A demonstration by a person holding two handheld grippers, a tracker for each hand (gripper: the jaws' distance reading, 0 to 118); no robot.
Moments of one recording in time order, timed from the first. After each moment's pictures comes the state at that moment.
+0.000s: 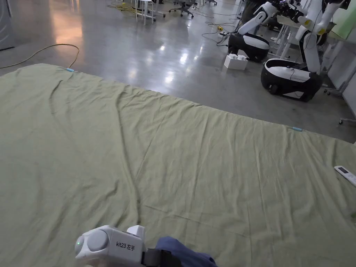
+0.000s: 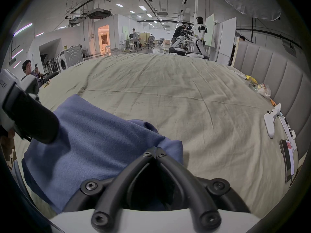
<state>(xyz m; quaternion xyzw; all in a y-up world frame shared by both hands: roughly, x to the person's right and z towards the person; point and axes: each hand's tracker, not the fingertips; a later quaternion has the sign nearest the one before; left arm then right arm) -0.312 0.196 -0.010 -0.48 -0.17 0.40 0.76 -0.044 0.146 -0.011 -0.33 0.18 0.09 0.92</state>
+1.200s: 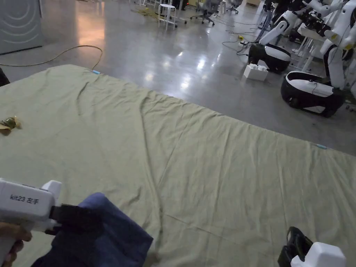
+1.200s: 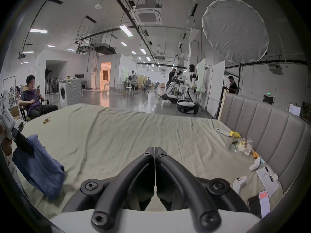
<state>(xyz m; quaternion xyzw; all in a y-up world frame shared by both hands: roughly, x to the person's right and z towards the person) -0.578 0.276 0.096 -0.40 -0.10 0.43 0.80 -0.027 0.318 -0.029 -0.10 0.16 0.09 0.98</state>
